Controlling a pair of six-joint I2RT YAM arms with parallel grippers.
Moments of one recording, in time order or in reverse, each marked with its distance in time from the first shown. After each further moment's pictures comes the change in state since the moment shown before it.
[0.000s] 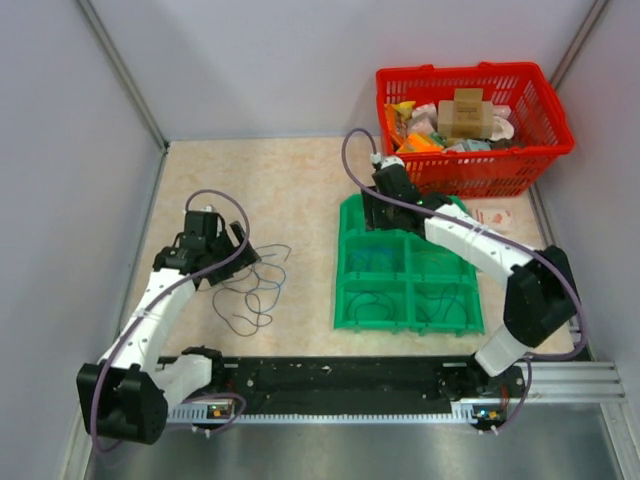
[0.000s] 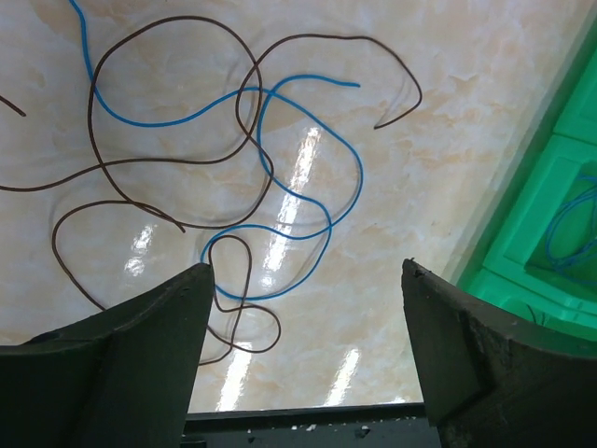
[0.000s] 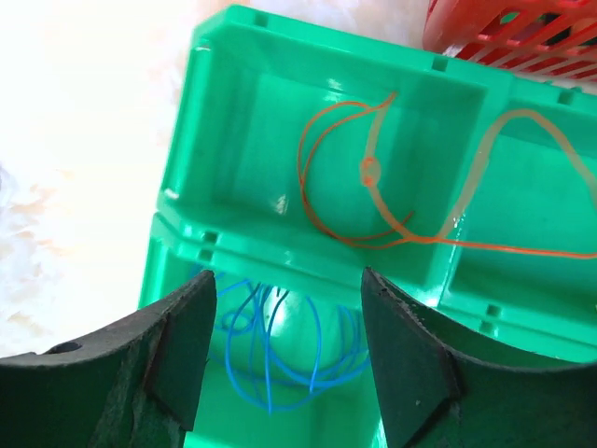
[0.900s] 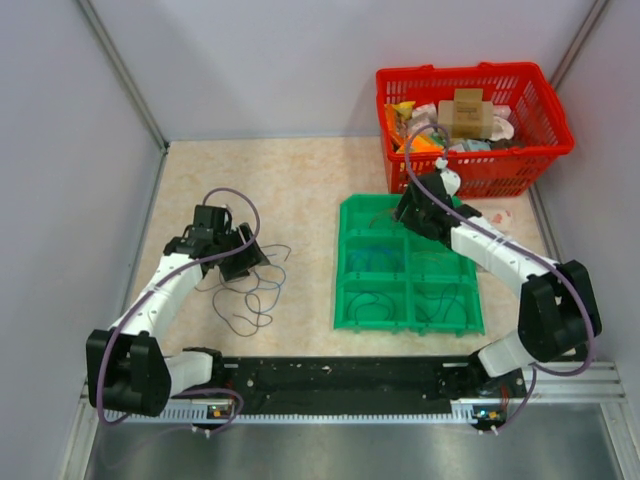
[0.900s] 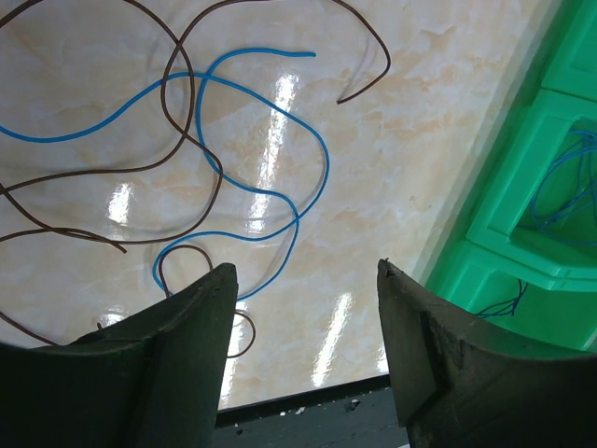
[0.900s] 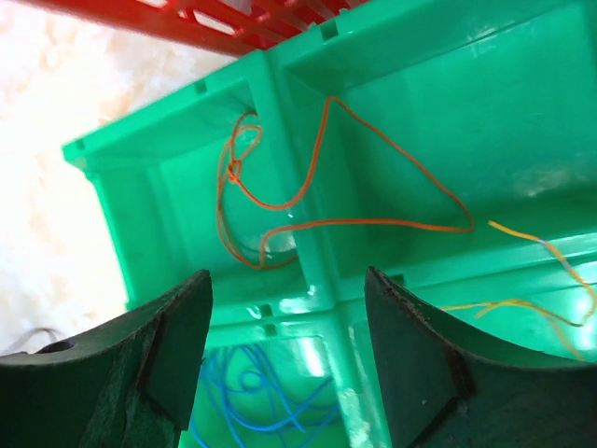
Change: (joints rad) left arm 0.000 0.168 0.012 0.061 0.158 0.044; right arm -0.180 -0.161 -0.224 0.109 0.041 0.397
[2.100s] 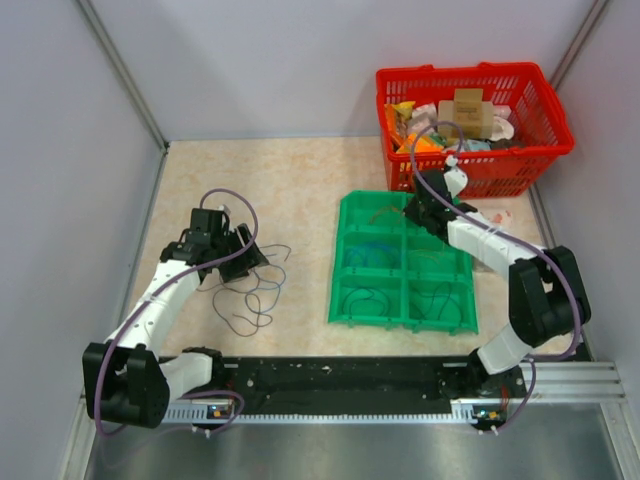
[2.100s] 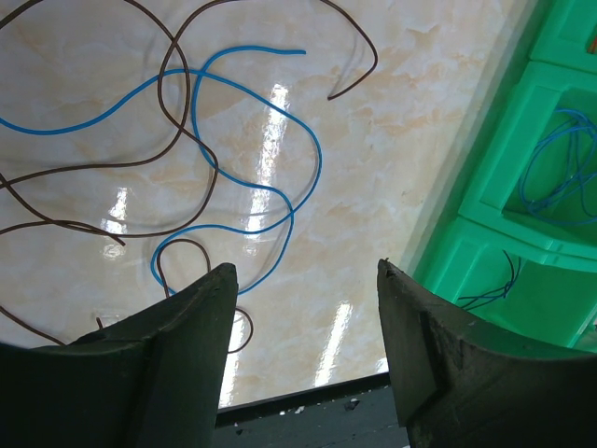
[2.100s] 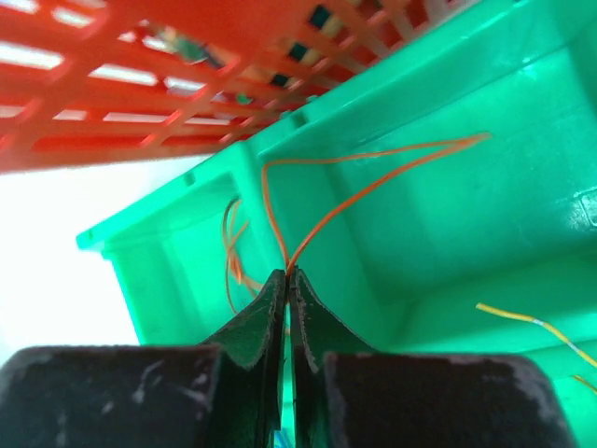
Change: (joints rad) left arm 0.000 -0.059 -0.020 0.000 0.006 -0.001; right arm -0.054 0.109 -0.006 0.177 0.048 0.188
